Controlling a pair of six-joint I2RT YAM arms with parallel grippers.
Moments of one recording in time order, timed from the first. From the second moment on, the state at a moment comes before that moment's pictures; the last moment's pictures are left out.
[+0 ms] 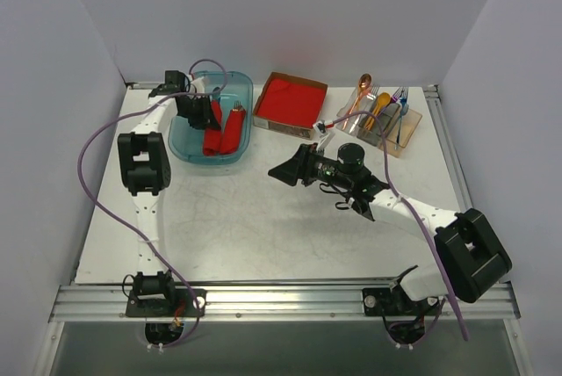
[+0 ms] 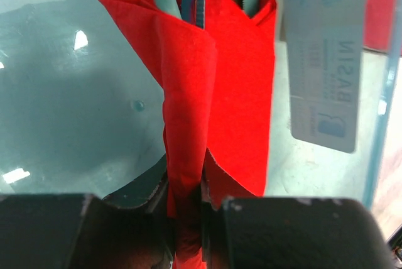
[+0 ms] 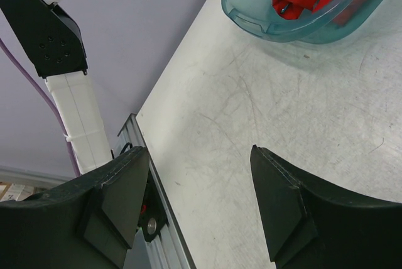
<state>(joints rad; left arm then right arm) -0.01 2.46 2.15 -0.74 0.57 -0.10 0.59 1.39 0.67 0.57 -0.51 0.76</state>
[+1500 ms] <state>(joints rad) -0.02 2.58 2.26 -0.76 0.64 -0.14 0.59 1.40 0.66 0.62 -0.53 0.78</state>
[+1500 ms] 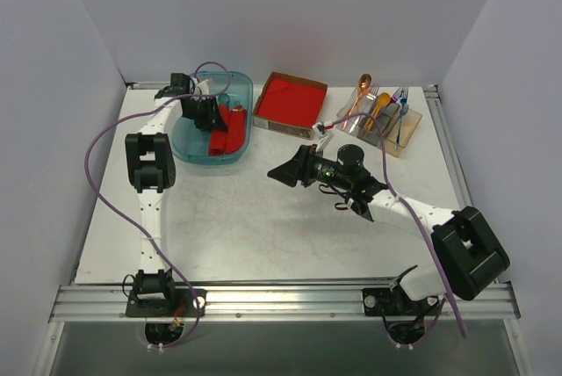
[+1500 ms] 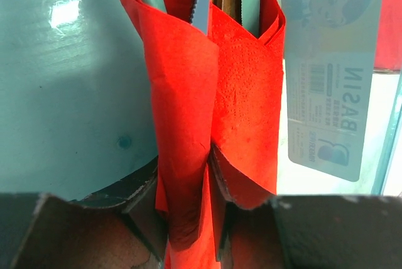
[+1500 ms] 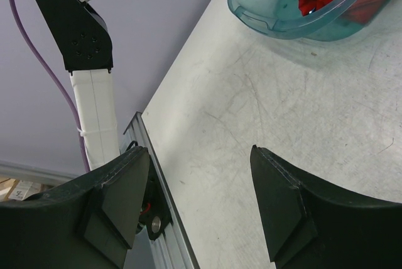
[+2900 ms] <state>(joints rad) -0.04 2.49 2.21 -0.75 0.31 -0.14 0.59 1.42 0.66 0.64 -0.55 0.79</state>
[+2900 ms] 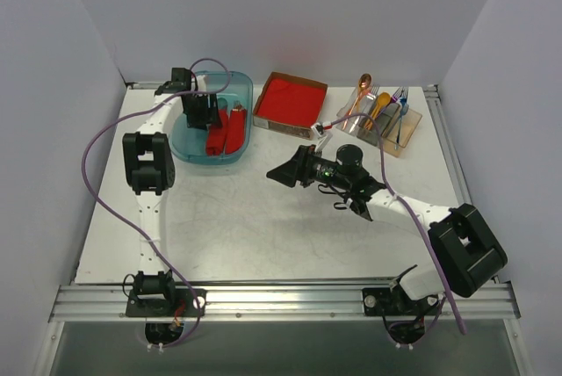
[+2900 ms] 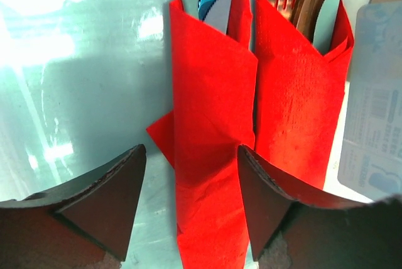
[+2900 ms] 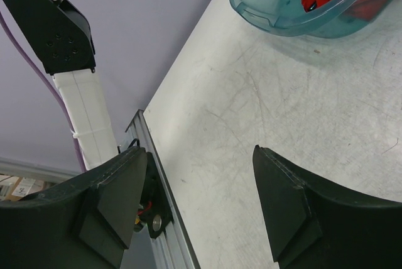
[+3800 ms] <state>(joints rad) -0.12 0.99 0.74 -0.08 0.16 -0.39 0.59 1.06 0.62 0.32 -0.14 0.55</state>
